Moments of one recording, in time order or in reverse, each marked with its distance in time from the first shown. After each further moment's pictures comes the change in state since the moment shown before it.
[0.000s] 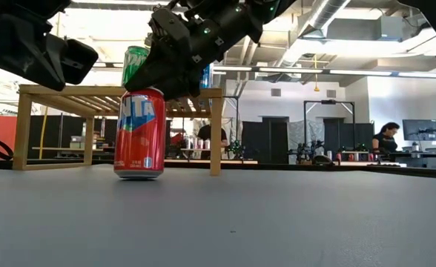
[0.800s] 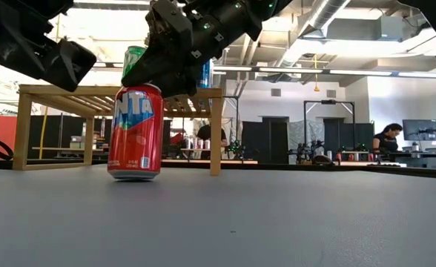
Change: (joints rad) left arm 0.000 0.000 0.000 0.021 0.018 -0.098; right arm 0.013 0.002 0.021 -0.017 -0.054 -0.008
